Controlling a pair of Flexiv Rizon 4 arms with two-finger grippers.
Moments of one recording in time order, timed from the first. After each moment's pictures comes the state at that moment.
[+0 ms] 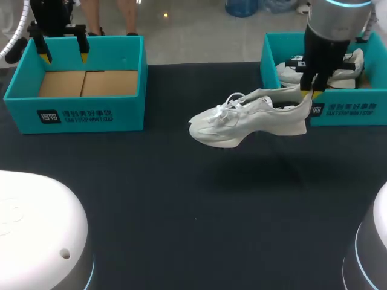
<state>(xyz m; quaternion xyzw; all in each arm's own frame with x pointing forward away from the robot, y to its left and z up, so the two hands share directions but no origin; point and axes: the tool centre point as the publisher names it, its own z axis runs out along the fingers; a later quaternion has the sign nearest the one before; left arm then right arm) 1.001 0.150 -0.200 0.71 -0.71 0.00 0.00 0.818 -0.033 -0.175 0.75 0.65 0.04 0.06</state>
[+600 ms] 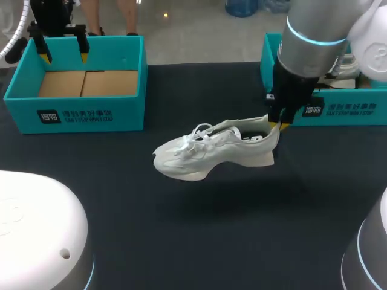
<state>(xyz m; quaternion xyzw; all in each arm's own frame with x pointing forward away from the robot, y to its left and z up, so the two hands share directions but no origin) 1.001 0.150 -0.200 0.71 -0.71 0.00 0.00 0.754 0.047 -0.208 0.74 0.67 0.06 0.02</state>
